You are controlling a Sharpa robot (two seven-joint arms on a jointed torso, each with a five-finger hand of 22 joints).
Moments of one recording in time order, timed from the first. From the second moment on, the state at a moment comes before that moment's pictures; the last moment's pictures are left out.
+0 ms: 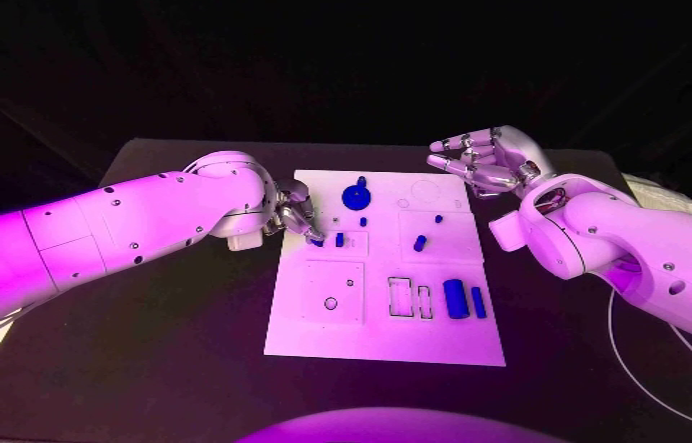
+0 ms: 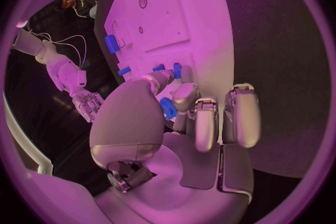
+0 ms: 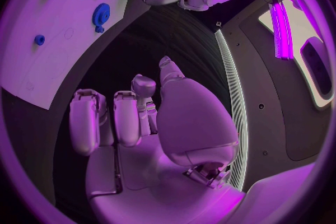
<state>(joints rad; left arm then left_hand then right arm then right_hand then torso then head) 1.27 -0.71 -0.05 1.41 -1.09 0.22 -0.50 1.23 -0.20 0.55 0.14 0.30 0.97 0.05 0.56 0.65 1.36 -0.03 1.14 1.07 1.47 -0.08 1.57 1.31 0.05 1.47 0.03 1.42 1.31 1.03 -0.94 0.20 1.66 -0.76 -0.49 0.08 1.33 -0.06 -0.03 0.22 0.23 0.98 0.15 0.07 0.07 1.31 0.06 0.92 1.12 1.46 -0.03 1.37 1.28 0.05 1.40 0.09 1.44 1.29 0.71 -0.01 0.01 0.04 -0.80</state>
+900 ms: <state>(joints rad) 1.27 -0.68 -0.04 1.40 -1.08 0.26 -0.60 1.10 -0.14 0.59 0.10 0.30 1.01 0.04 0.53 0.63 1.39 -0.04 1.16 1.10 1.47 -0.08 1.57 1.31 0.05 1.47 0.02 1.44 1.31 1.03 -0.95 0.20 1.68 -0.76 -0.48 0.08 1.33 -0.06 -0.03 0.22 0.24 0.98 0.15 0.07 0.07 1.31 0.06 0.92 1.12 1.46 -0.03 1.36 1.27 0.05 1.39 0.09 1.44 1.29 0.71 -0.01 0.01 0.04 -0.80</state>
